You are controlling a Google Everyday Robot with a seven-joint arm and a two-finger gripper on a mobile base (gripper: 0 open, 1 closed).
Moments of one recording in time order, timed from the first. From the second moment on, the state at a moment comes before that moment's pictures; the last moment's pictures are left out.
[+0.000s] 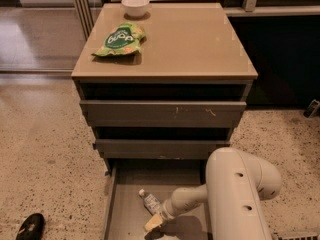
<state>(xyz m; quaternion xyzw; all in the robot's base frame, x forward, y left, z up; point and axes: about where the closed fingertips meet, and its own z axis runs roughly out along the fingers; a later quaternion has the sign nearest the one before) 0.488 0.011 0.141 -0.34 0.90 0.24 0.10</state>
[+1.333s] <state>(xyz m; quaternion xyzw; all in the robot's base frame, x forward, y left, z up) 0.492 0.014 0.130 -0.32 0.92 0.20 0.10</state>
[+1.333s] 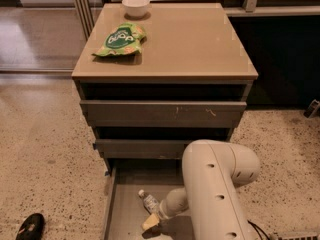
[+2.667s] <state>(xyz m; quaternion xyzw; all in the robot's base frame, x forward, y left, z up) 0.491 0.014 0.130 -0.32 0.92 0.20 0.10</state>
